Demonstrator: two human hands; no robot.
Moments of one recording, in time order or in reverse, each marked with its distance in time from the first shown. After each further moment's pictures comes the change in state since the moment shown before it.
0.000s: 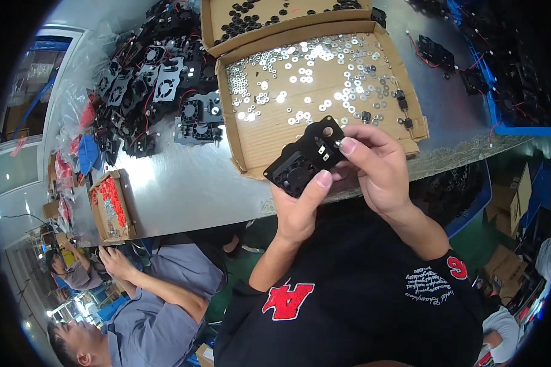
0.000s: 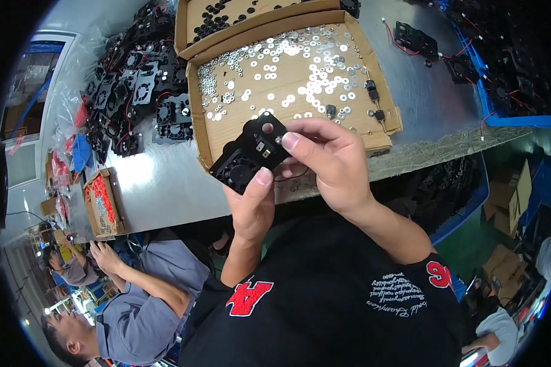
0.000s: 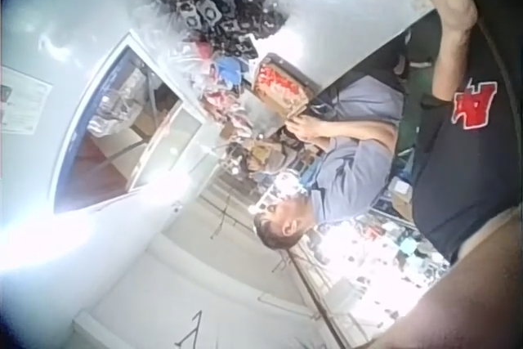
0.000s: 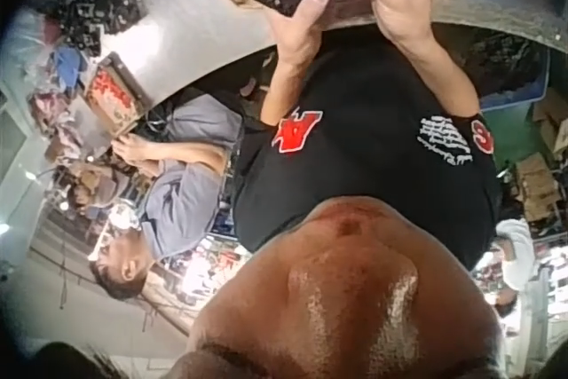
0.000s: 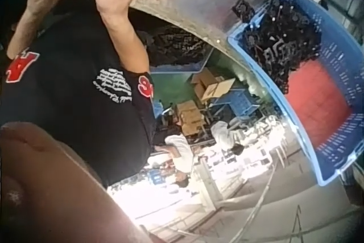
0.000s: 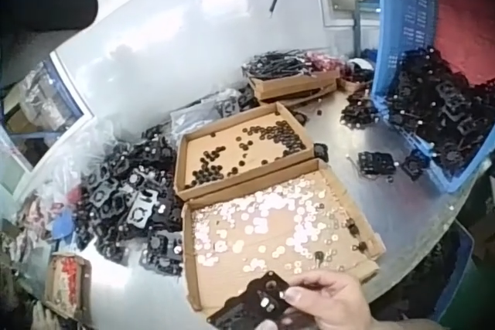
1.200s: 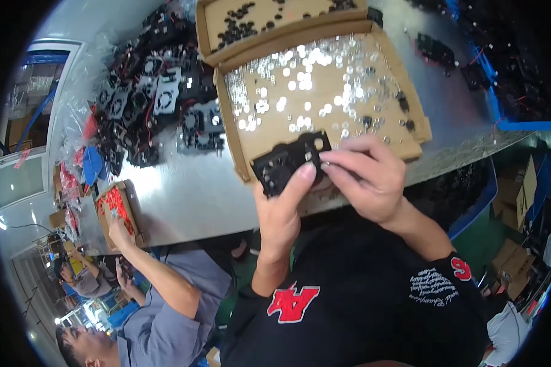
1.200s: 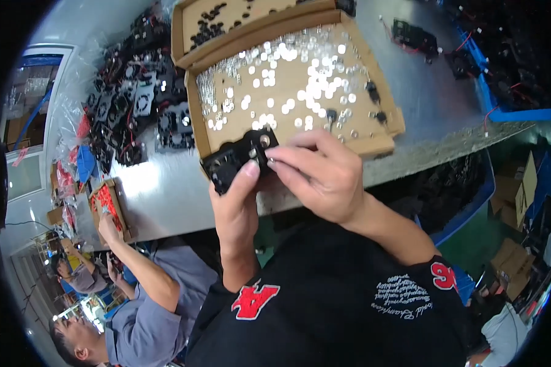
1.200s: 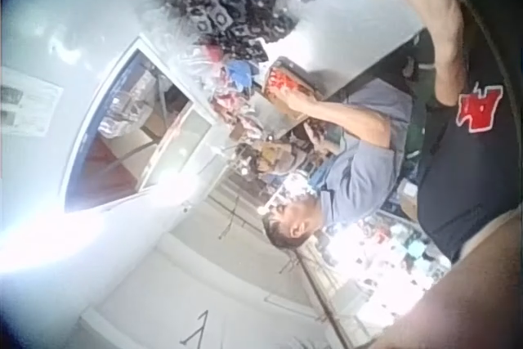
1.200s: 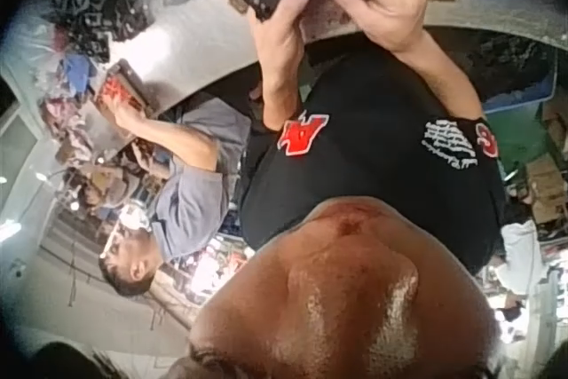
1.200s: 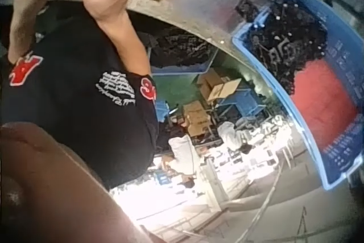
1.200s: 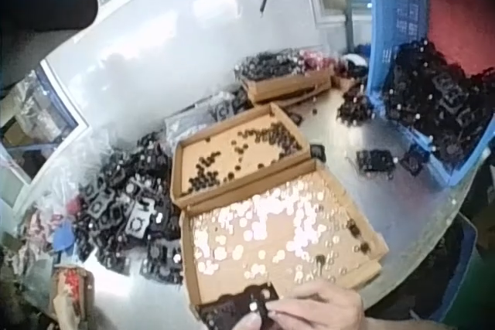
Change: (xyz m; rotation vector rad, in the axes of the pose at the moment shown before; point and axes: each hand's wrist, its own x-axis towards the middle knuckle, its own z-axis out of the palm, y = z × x) left_hand 0.013 0.020 -0.013 0.069 0.066 -0.122; right_hand 0.007 0.003 0.001 -1.058 -0.004 -0.826
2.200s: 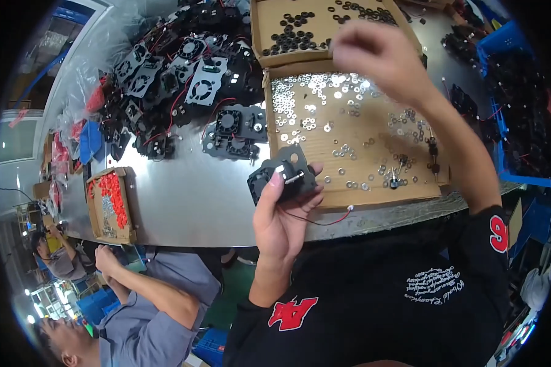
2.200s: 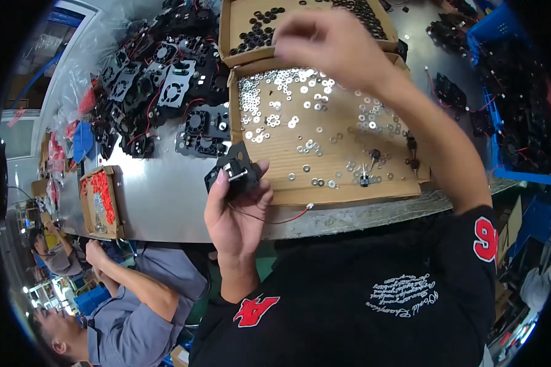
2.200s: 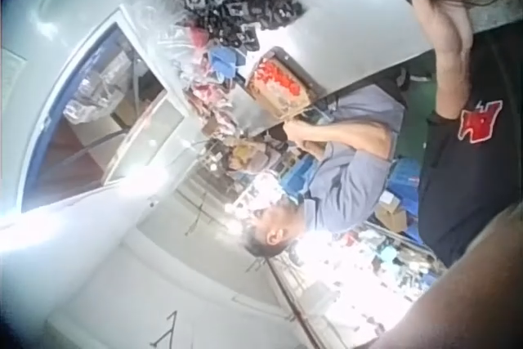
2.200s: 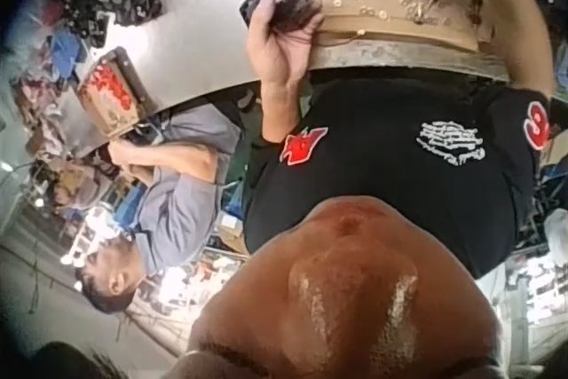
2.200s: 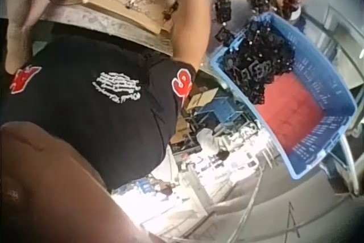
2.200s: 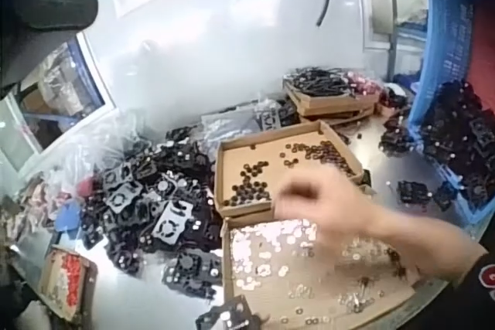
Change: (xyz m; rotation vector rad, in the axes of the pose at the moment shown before) left_hand 0.012 0.011 -0.059 -0.725 -0.010 -0.097; right_hand 0.196 0.051 0.028 0.016 -0.494 -0.053
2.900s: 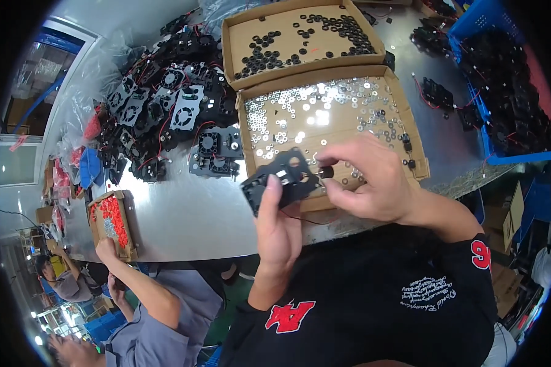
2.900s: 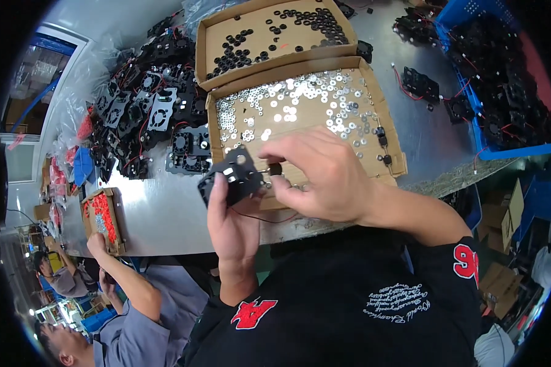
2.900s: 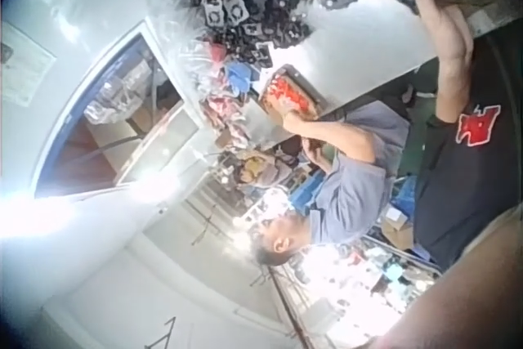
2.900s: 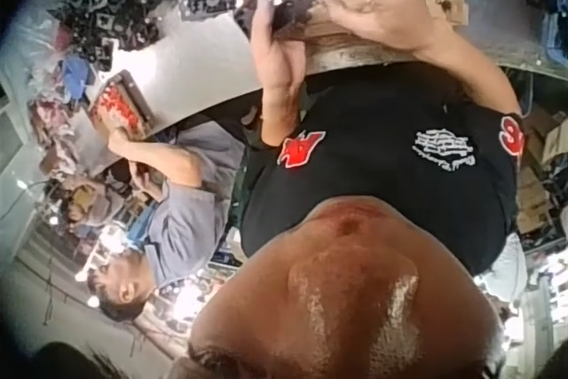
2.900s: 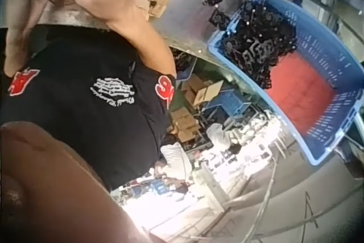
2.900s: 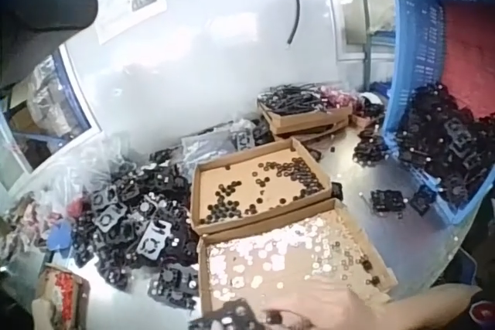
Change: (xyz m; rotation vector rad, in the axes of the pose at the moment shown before) left_hand 0.003 -0.027 0.044 0.217 0.083 0.092; right_hand -0.117 -0.066 0.028 -0.062 0.164 -0.140
